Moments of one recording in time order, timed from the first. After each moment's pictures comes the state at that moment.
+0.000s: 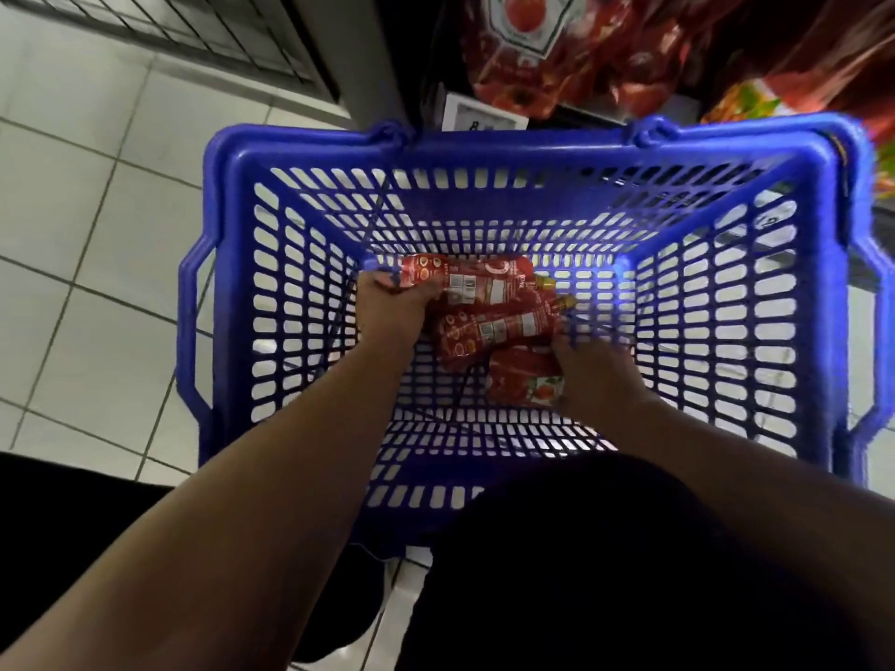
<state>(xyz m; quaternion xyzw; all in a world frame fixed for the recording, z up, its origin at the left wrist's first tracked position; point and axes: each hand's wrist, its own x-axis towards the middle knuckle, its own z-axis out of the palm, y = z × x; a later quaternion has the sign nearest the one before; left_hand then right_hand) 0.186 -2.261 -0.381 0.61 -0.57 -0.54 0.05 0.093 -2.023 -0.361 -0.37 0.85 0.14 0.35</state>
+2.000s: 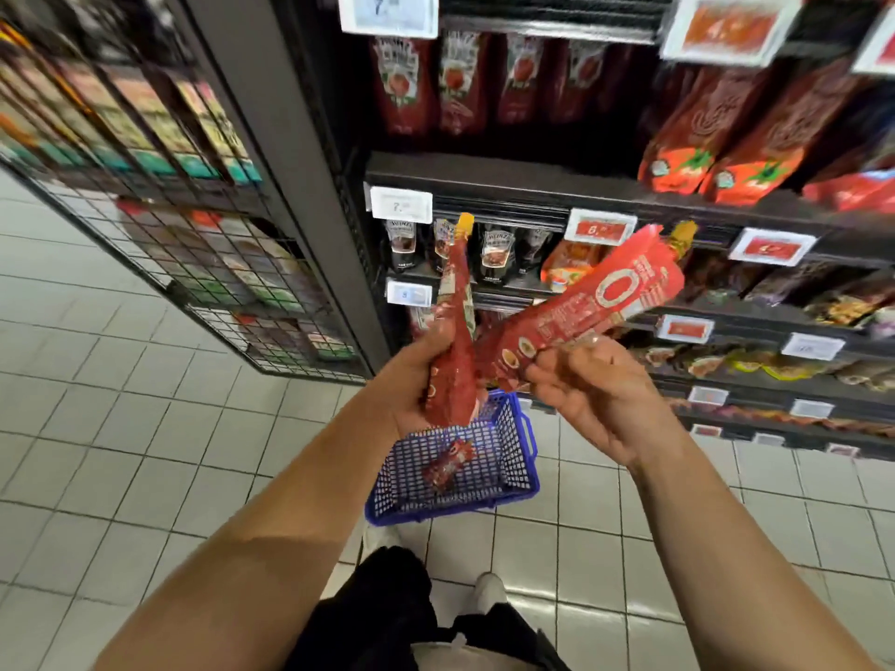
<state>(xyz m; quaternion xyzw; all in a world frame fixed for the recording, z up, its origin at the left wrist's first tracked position) 0.201 -2.178 0.497 0.17 -0.34 -0.91 -0.18 0.146 -1.968 0.522 -0.07 0.45 -0.81 0.38</state>
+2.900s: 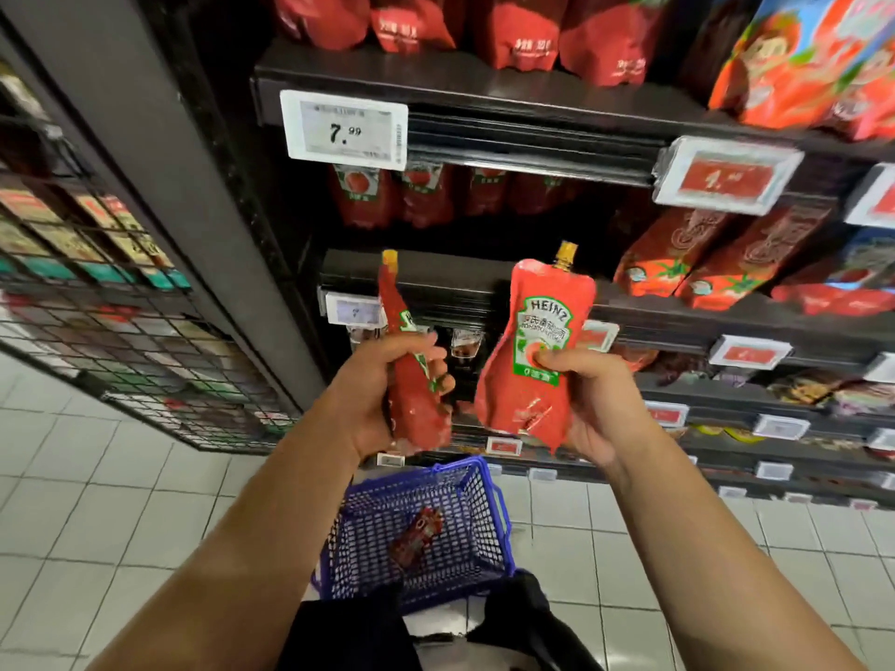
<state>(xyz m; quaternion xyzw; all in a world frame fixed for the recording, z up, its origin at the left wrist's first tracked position) 0.074 -2.240 0.519 0.23 -0.37 -0.88 -0.18 0.012 -2.020 0.535 0.03 0.44 -0.82 0.37</state>
